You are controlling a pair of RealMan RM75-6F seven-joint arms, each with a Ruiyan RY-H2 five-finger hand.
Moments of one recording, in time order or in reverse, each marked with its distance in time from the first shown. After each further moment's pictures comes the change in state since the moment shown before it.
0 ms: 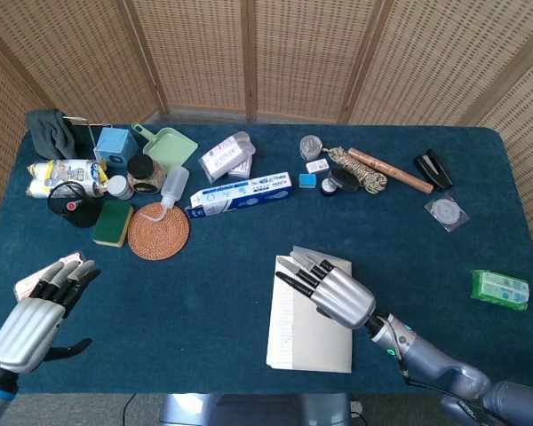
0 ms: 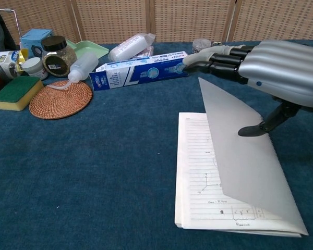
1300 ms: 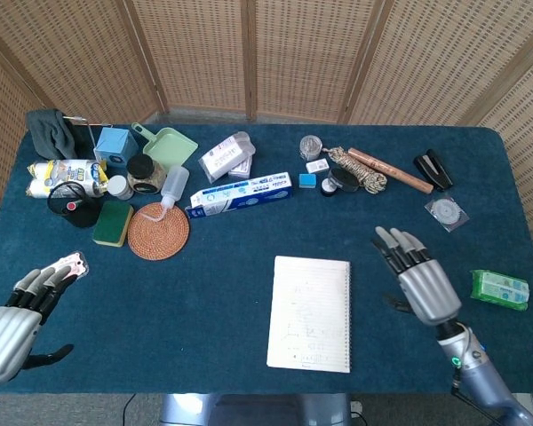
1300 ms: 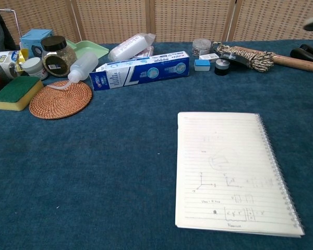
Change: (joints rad) left arm 0.060 0.003 0.028 0.086 0.027 0.074 -0.094; right arm -0.269 0.122 -0.018 0.022 0.212 0.252 0.136
